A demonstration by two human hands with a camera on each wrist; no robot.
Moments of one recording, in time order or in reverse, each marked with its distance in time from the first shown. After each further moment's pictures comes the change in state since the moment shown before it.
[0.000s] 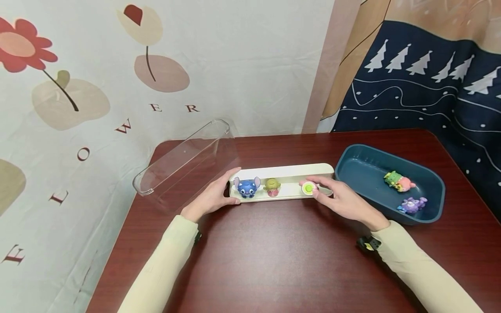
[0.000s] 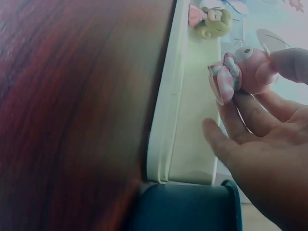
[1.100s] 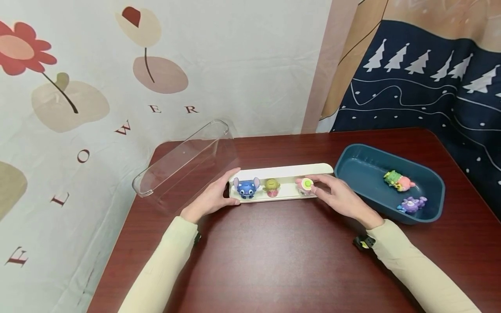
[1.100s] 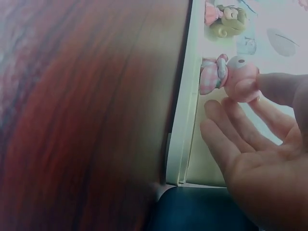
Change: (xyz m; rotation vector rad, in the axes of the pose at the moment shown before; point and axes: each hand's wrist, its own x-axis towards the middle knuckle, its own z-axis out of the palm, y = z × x) left_hand -0.001 0.002 -0.001 0.000 0.001 0.003; right_hand 0.009 0.011 0.007 -0.006 0.065 0.037
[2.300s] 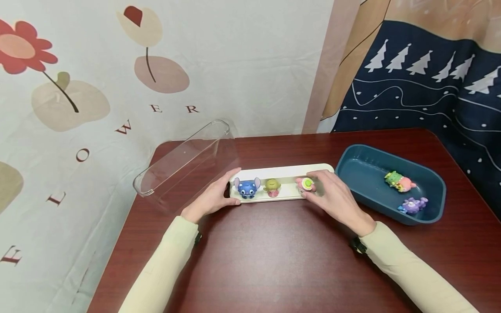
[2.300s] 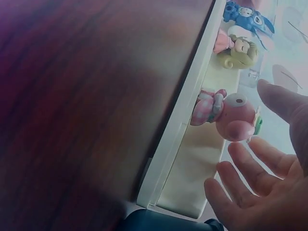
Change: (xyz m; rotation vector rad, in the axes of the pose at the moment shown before) left_hand 0.000 -0.001 0.000 -0.004 -0.007 -0.012; right_hand 0.003 -0.021 0.020 -0.309 0.269 -0.056
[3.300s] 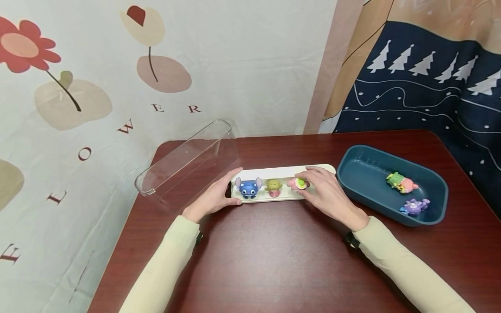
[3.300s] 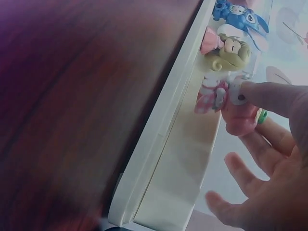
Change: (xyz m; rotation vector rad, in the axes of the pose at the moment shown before) left_hand 0.000 0.003 0.000 -0.008 -0.004 -0.008; right_hand 0.017 -0.012 0.006 -0.006 -0.055 -0.131
